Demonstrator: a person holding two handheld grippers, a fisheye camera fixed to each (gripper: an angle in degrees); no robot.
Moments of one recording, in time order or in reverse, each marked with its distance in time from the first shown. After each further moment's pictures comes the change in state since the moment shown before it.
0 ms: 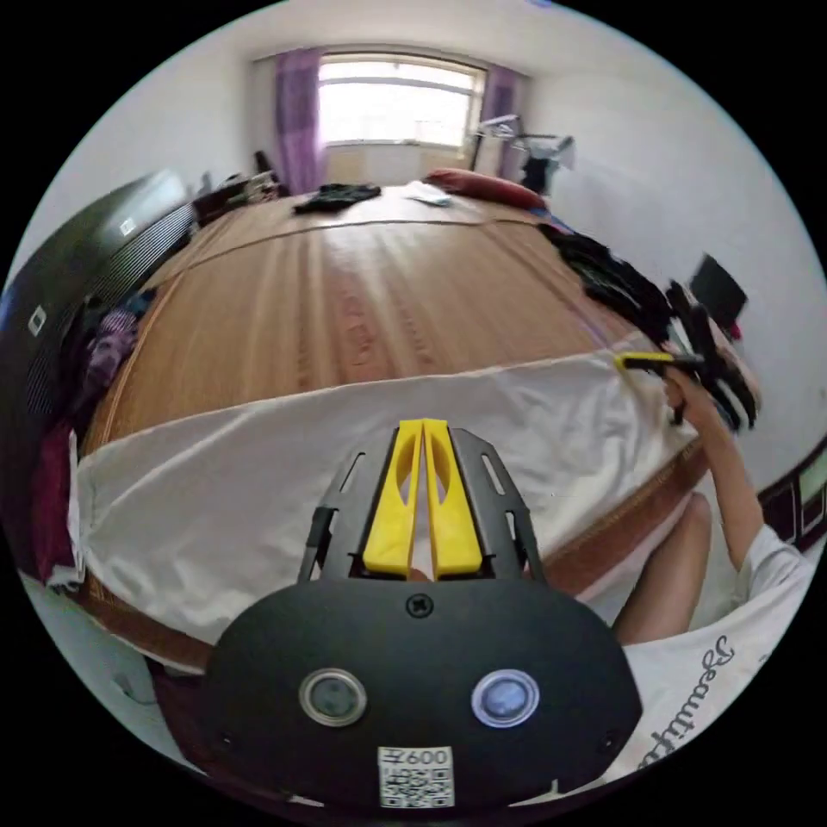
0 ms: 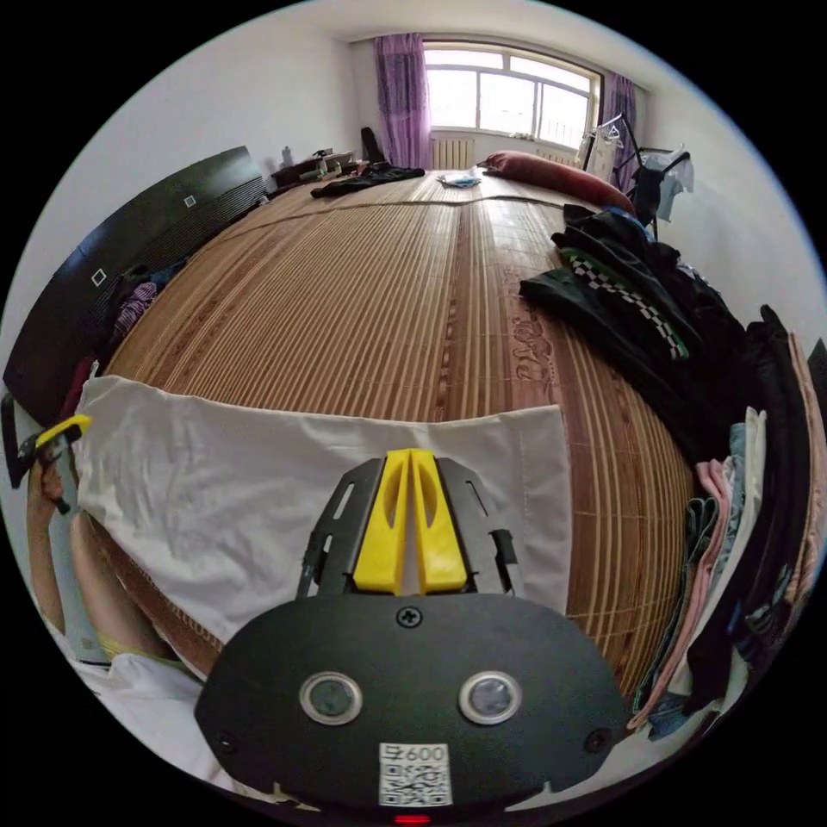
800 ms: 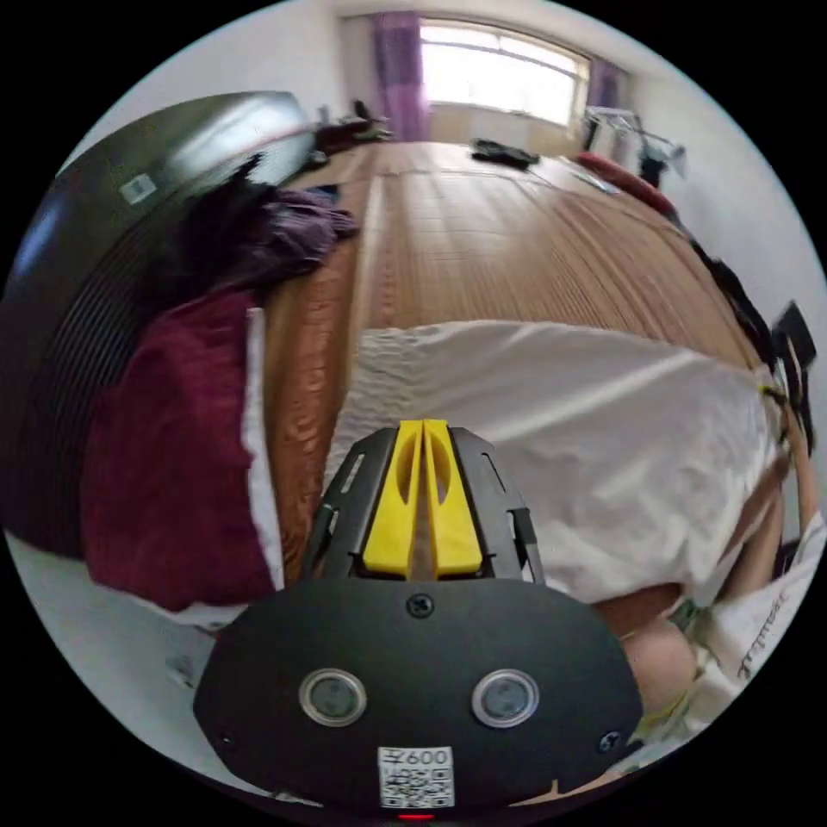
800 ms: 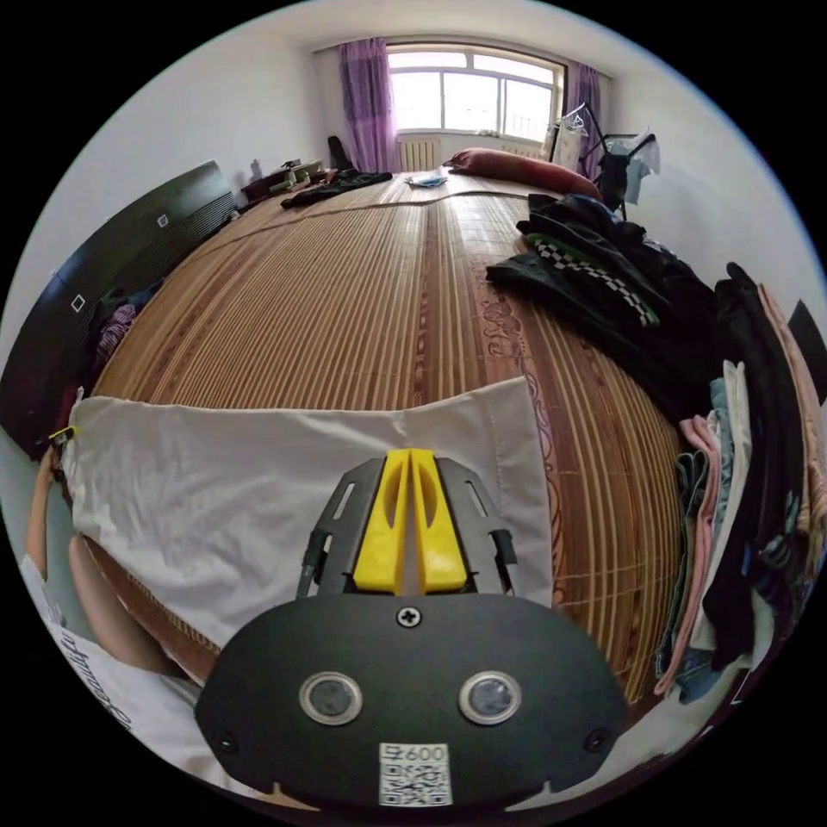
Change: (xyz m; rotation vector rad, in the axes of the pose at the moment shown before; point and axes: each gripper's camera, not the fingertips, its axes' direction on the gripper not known) left arm -0.181 -0.306 -0.411 -0.084 -0.189 -0.169; right arm 0.101 0.141 0.162 0.026 0.049 0.094
